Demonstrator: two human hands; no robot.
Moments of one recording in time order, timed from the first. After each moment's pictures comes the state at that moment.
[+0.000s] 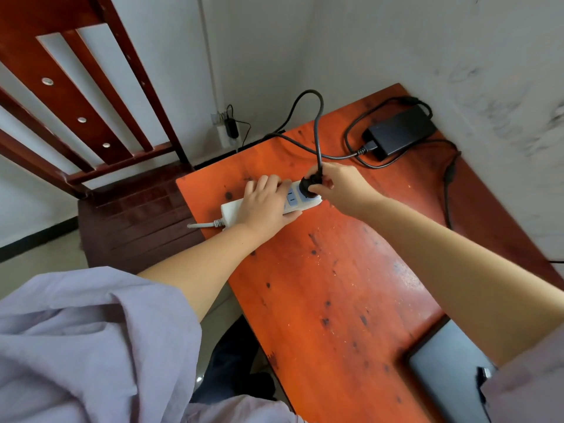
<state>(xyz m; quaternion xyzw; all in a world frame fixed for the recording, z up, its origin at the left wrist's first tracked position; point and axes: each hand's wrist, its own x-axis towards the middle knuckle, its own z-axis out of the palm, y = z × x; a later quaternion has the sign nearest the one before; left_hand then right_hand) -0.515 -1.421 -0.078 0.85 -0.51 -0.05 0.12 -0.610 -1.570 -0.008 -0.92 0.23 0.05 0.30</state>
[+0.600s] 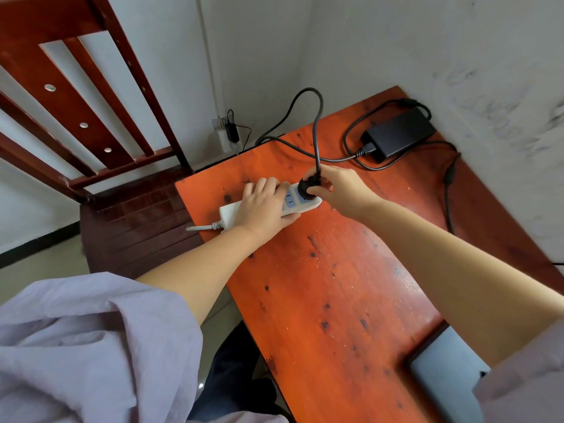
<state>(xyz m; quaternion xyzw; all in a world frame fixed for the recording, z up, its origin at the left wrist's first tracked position) -0.514 -1.421 -0.077 0.85 -0.51 -0.05 0.12 -0.614 -1.572 -0.014 -0.92 0.21 0.03 0.32</state>
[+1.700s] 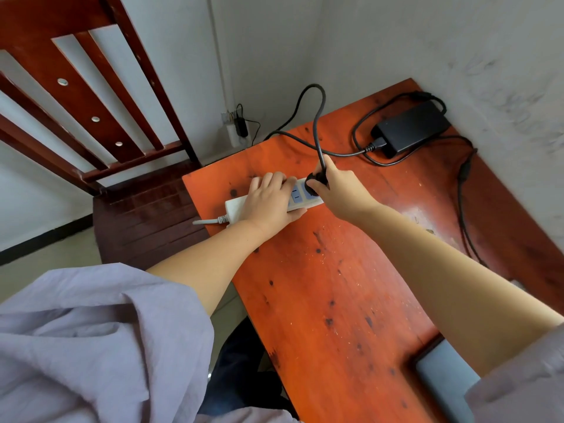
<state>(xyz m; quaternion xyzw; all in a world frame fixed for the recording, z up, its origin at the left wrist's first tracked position) -0.514 -1.421 -0.073 0.85 -0.51 -0.06 0.10 -0.608 -1.549 -0.008 -0.90 0.30 0.08 0.32</state>
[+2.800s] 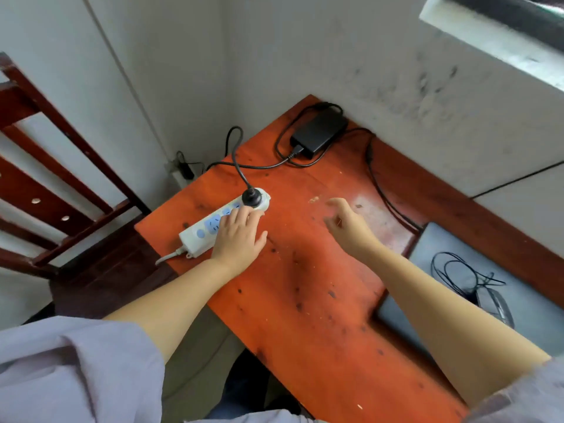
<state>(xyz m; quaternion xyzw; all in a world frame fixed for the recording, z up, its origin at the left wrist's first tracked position) -0.562 -1.405 -0.049 0.79 -0.59 -0.04 0.14 -0.759 -1.537 -0.014 -0.81 0.48 -0.06 0.34</state>
